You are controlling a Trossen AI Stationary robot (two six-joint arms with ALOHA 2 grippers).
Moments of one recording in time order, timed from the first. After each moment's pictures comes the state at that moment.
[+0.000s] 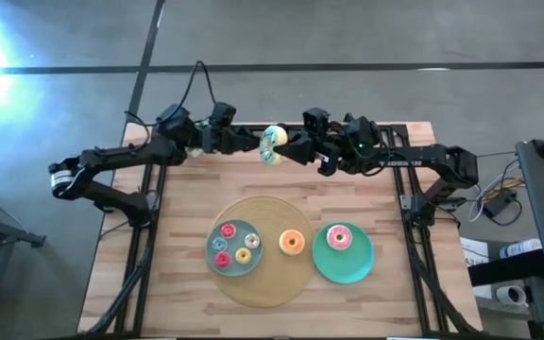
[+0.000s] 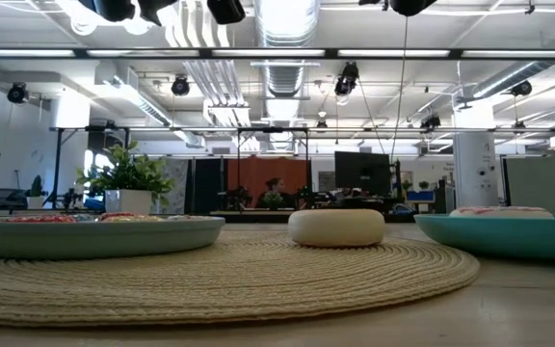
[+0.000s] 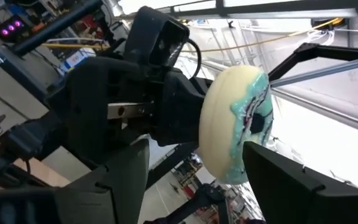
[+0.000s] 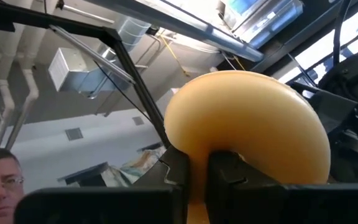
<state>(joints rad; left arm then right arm) 0.39 1.26 0.99 0.73 0.64 -1.18 -0.19 1.62 1.25 1.05 -0.50 0.99</state>
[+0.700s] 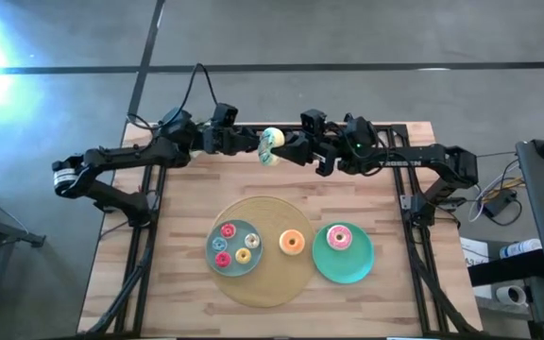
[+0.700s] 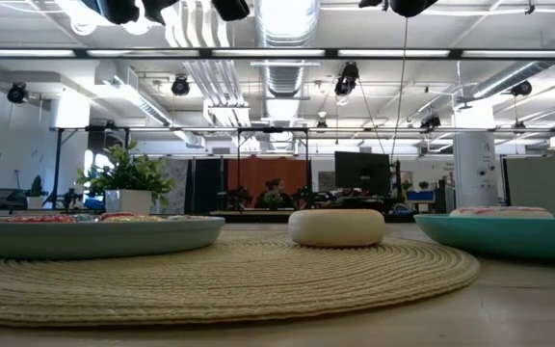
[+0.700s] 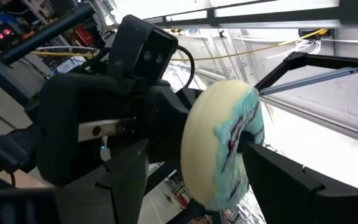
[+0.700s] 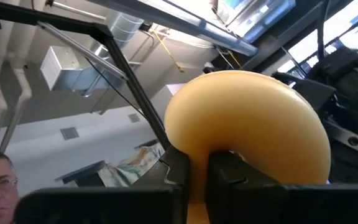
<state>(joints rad) 0.36 1.29 0.99 0.82 0.60 -1.20 -0.19 1.62 1.25 1.01 -0.50 0.99</state>
